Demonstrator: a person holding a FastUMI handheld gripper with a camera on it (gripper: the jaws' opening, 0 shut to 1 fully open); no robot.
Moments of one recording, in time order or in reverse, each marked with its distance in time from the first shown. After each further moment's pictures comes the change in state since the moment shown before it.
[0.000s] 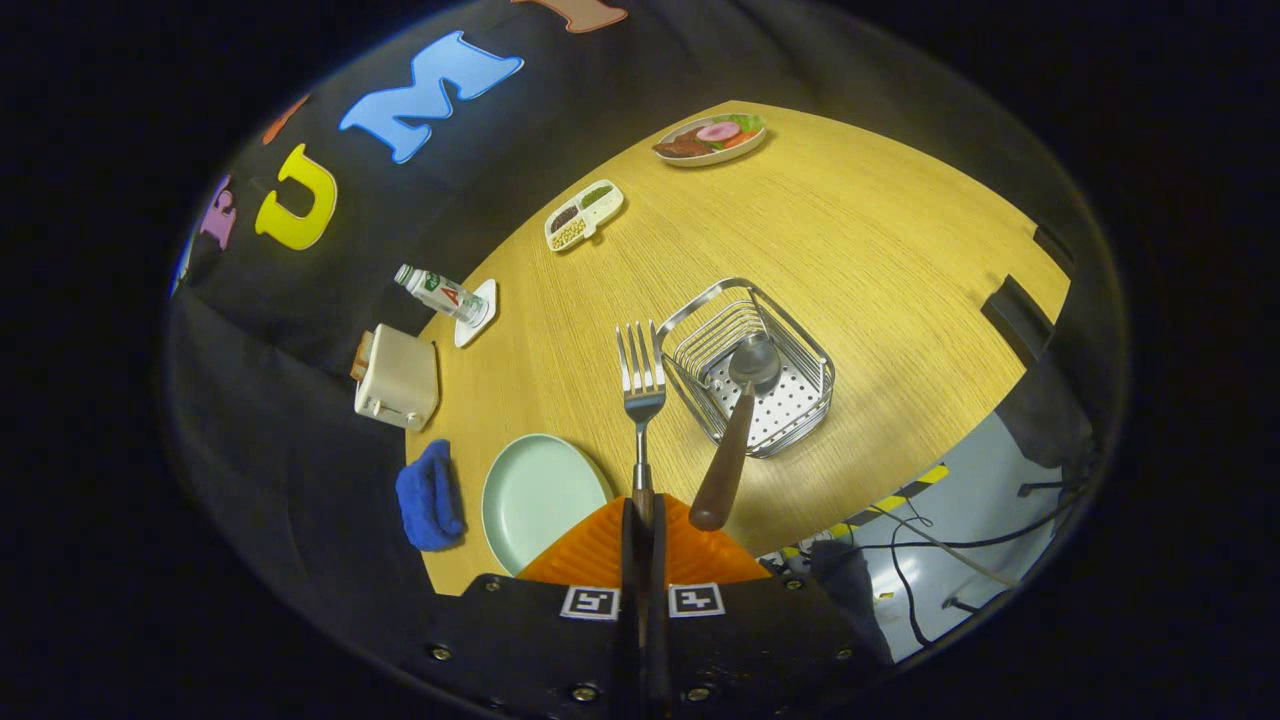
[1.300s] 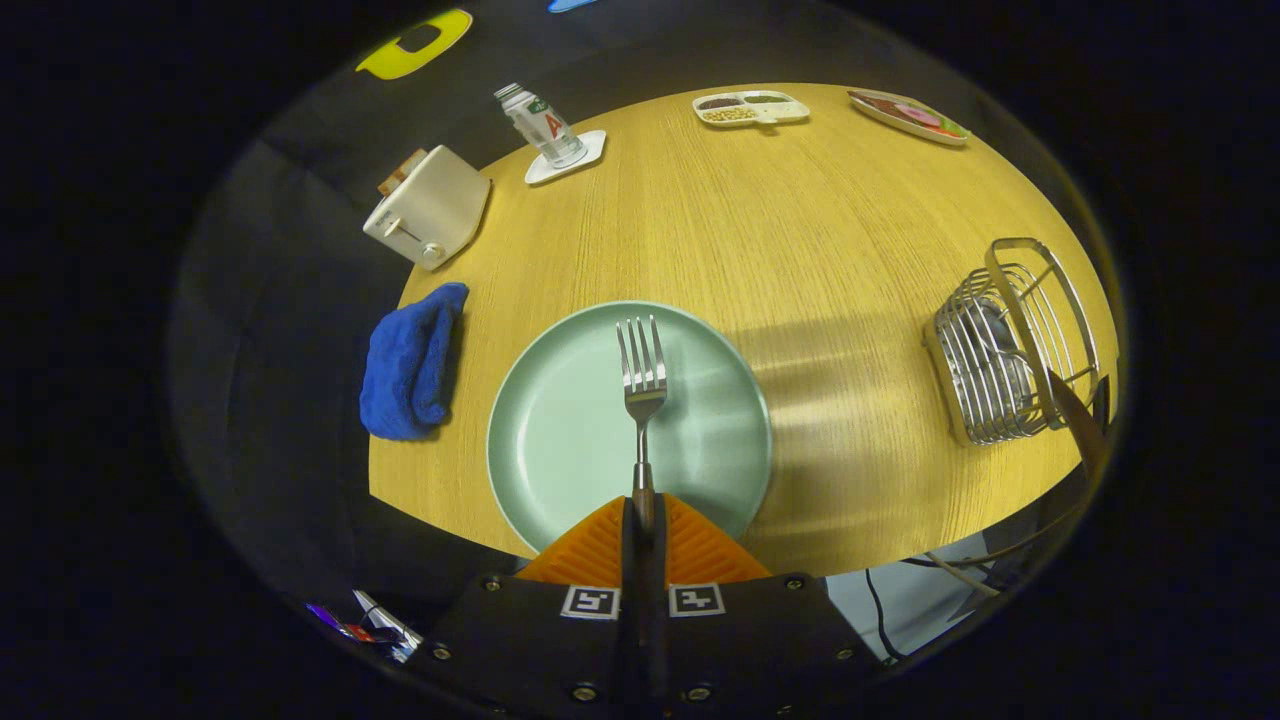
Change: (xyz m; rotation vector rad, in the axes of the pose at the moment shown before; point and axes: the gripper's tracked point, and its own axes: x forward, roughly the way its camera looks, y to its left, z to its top) arm 0.094 0.079 -0.089 -0.390 0.245 -0.024
